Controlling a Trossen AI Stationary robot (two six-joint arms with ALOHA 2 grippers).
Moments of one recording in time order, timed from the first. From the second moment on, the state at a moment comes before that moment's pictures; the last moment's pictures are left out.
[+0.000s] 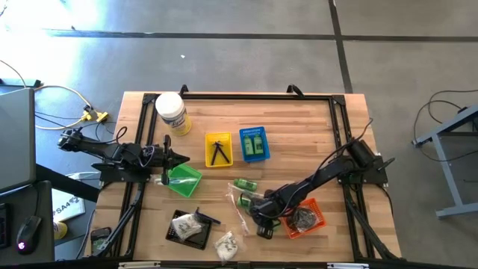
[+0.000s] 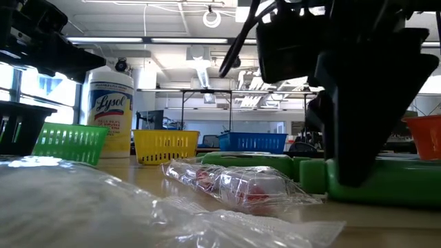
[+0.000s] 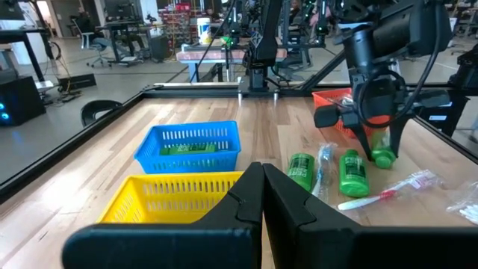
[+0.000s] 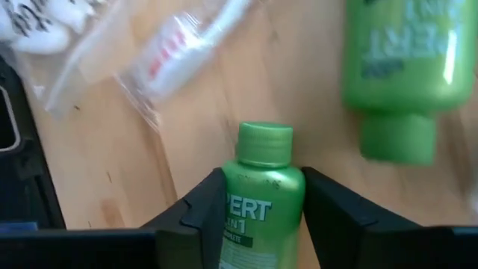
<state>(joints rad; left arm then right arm) -0.29 0.07 0.04 -0.01 -0.37 -0.01 0.46 2.00 1.25 -0.38 -0.09 0.80</state>
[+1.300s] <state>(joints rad) -0.29 0.08 0.05 -0.02 -0.37 -0.01 -0.12 1.64 1.23 -0.24 0.13 0.34</state>
